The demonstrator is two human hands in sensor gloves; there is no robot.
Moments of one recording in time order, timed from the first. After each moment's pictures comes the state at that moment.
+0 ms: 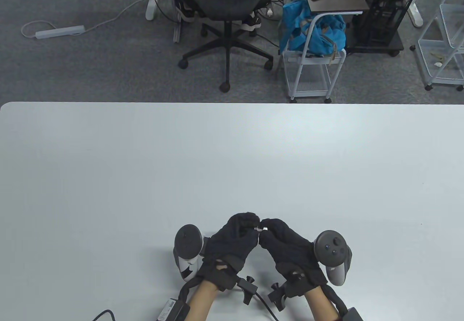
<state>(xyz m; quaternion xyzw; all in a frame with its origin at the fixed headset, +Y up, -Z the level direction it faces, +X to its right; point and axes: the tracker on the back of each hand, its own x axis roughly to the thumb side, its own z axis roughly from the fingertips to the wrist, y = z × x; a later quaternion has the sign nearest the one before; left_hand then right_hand) -0.084 -0.752 -0.203 -0.05 -0.11 0.70 0.71 0.138 -0.728 -0.189 0.12 0.01 0.80 0.59</state>
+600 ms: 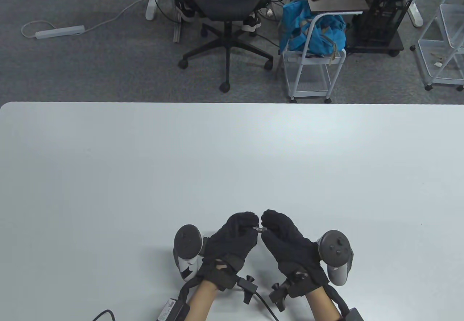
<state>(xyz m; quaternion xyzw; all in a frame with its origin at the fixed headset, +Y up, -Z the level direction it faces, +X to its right) -0.085 -0.752 -0.204 -0.05 -0.11 0.70 0.71 0.142 -0.732 -0.188 0.10 0.02 0.77 0.62</state>
